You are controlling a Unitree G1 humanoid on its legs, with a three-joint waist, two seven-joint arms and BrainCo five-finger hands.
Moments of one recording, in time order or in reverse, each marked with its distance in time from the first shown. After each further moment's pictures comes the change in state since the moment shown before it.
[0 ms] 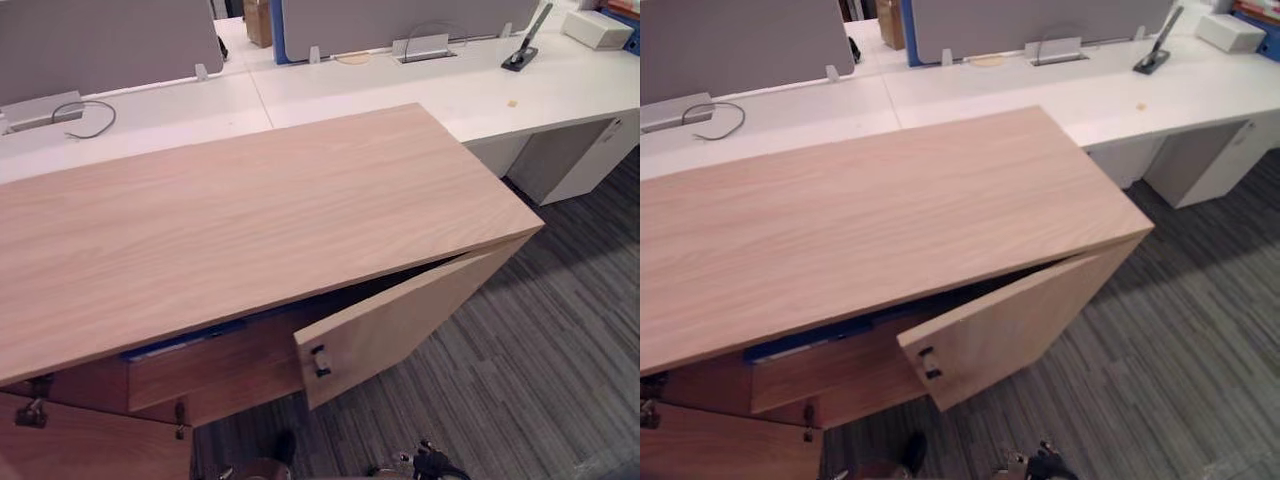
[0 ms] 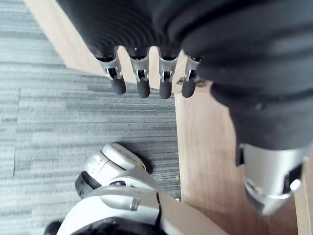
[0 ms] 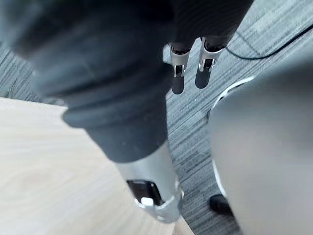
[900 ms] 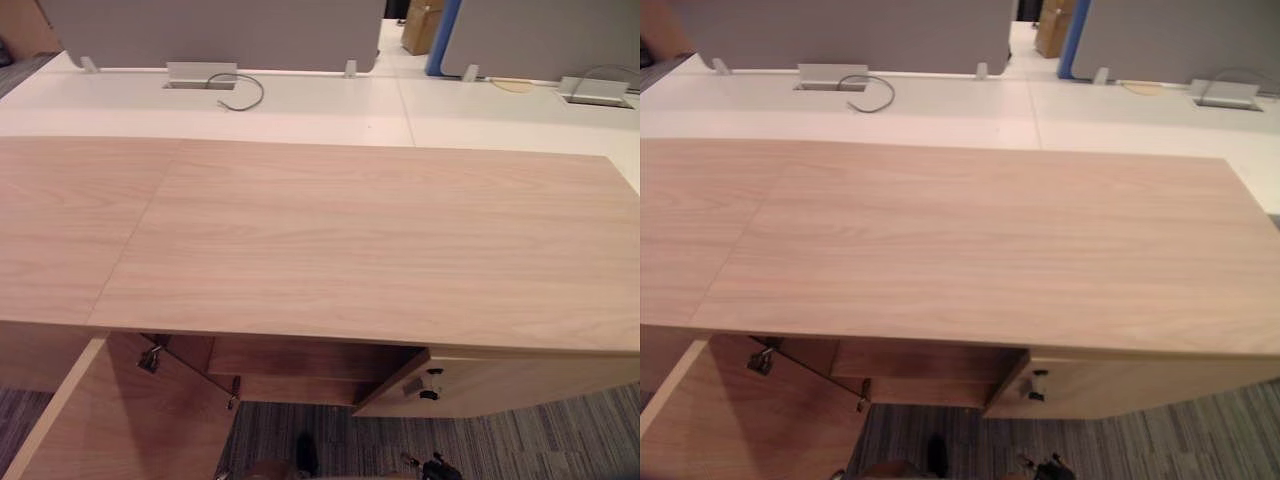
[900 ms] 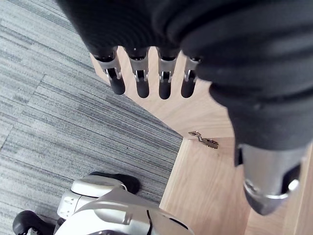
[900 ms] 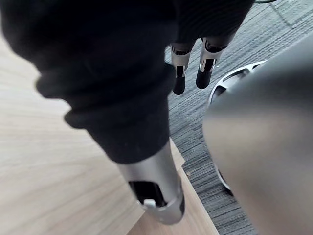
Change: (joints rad) left arm 0.027 -0.029 0.035 -0.038 0.018 0.007 -0.013; right arm 0.036 0.040 -0.151 -0.079 0.010 0.003 0.001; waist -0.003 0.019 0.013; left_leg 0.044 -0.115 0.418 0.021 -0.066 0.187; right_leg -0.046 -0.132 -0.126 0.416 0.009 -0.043
